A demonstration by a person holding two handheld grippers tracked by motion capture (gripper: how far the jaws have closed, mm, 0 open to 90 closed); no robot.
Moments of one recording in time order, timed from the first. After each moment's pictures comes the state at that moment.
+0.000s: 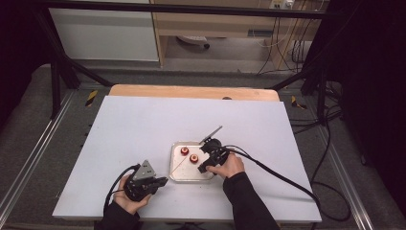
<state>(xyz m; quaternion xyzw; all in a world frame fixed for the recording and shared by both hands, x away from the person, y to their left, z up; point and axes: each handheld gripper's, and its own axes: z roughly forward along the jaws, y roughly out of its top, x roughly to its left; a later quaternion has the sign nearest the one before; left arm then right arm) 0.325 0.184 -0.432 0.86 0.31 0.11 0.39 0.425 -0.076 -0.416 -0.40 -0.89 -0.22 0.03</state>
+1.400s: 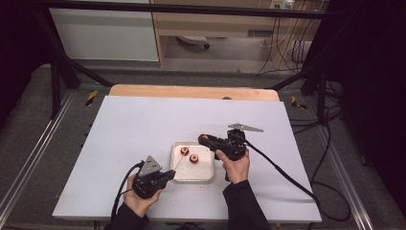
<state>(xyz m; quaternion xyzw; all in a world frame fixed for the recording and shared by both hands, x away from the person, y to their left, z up) 0.326 0.154 -0.422 0.80 0.38 0.13 0.44 0.408 -0.121 -0.378 -0.47 -0.67 -0.58 -0.01</state>
